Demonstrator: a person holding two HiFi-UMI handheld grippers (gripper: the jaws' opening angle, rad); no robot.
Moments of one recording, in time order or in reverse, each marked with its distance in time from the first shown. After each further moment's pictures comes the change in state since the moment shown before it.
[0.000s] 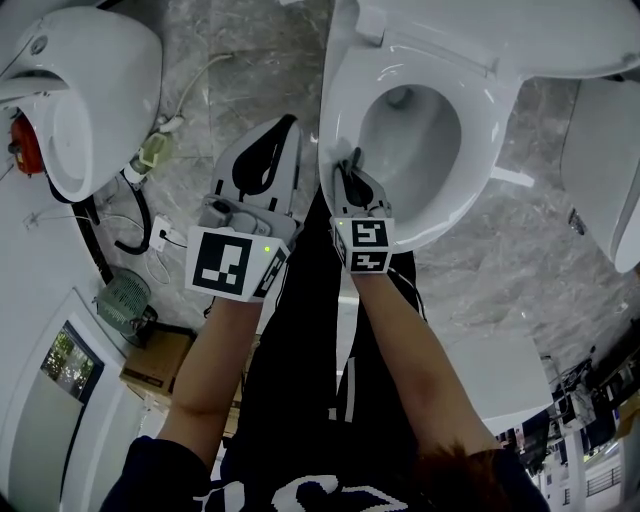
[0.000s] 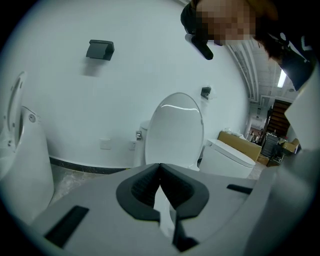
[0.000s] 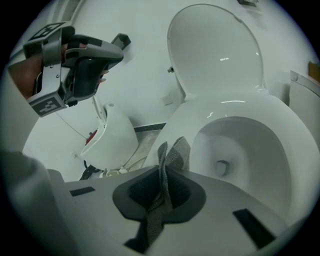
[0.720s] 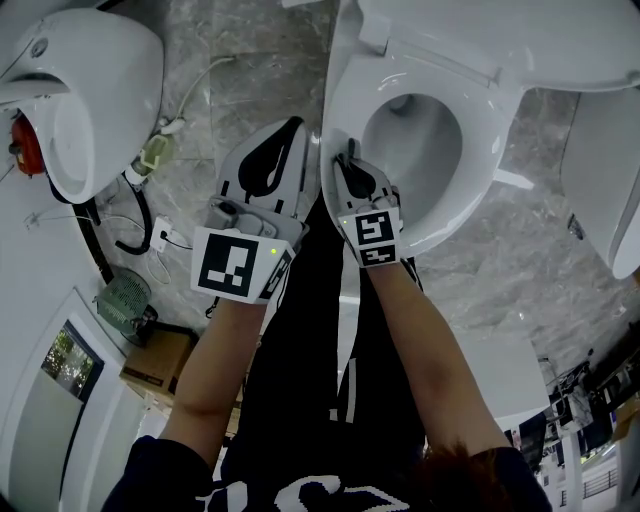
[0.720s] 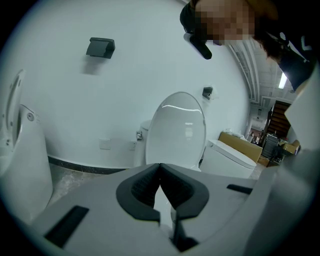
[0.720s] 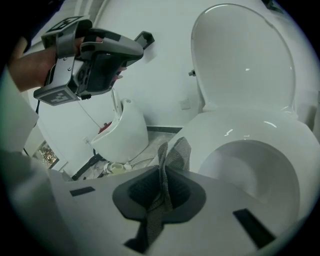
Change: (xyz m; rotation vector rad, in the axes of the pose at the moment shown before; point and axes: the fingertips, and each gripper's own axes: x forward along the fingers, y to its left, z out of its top) left arm 0.015 0.006 0.005 -0.012 0.002 0.000; right arm 0.019 0.004 0.034 -0.214 -0.023 0.137
